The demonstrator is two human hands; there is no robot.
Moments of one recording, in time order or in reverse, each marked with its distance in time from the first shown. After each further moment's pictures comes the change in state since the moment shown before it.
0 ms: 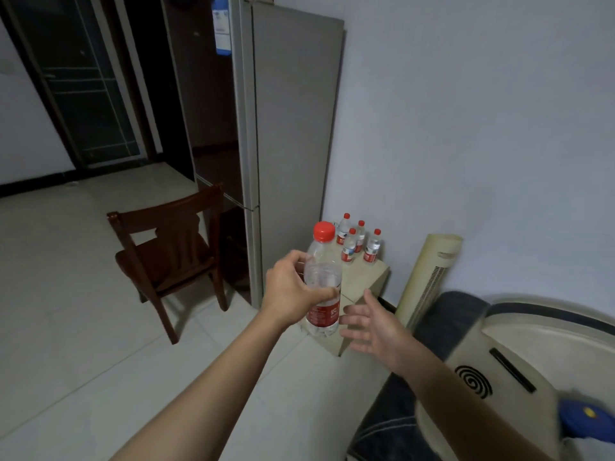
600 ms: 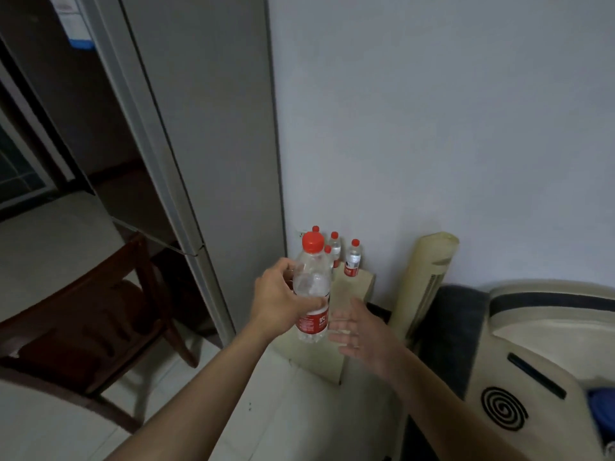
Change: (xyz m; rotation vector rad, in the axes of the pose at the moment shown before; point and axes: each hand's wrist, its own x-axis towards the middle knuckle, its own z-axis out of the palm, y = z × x) left_hand 0.270 -0.053 0.063 0.026 -0.264 0.014; right_hand 0.228 -0.093 -0.023 0.226 0.170 0.063
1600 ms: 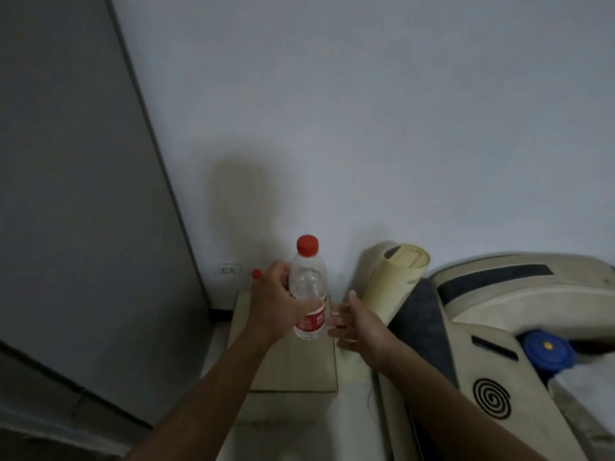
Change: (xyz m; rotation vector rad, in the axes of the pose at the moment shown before) left_hand 0.358 -0.052 0.037 -0.055 -0.412 0.155; right_hand 0.227 -0.159 0.021 0.136 0.482 -0.026
